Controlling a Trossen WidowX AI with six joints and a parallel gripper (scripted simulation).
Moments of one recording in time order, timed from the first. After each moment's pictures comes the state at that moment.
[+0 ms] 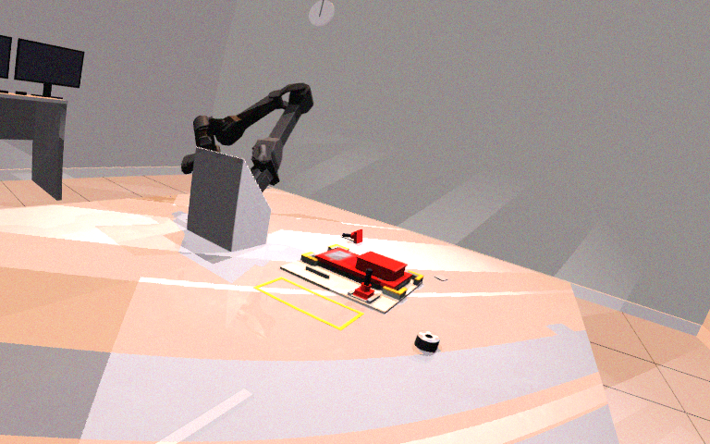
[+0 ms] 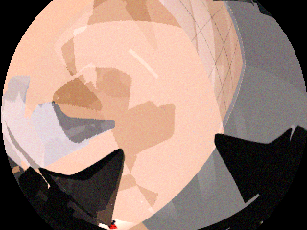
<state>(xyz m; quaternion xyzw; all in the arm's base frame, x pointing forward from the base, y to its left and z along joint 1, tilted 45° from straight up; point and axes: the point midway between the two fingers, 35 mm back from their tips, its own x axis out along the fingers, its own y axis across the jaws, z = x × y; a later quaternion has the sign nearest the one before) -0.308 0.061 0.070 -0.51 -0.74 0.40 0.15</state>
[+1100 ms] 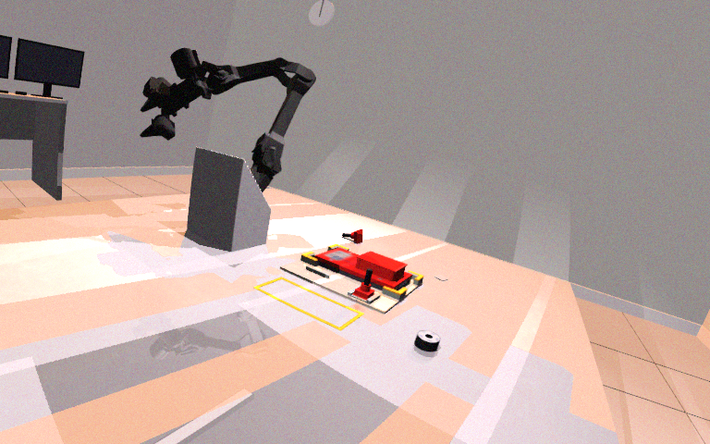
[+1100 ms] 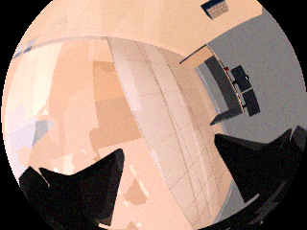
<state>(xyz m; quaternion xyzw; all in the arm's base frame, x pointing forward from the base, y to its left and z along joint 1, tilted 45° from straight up) -0.243 -0.248 0.011 -0.20 -0.79 0.51 -0.28</state>
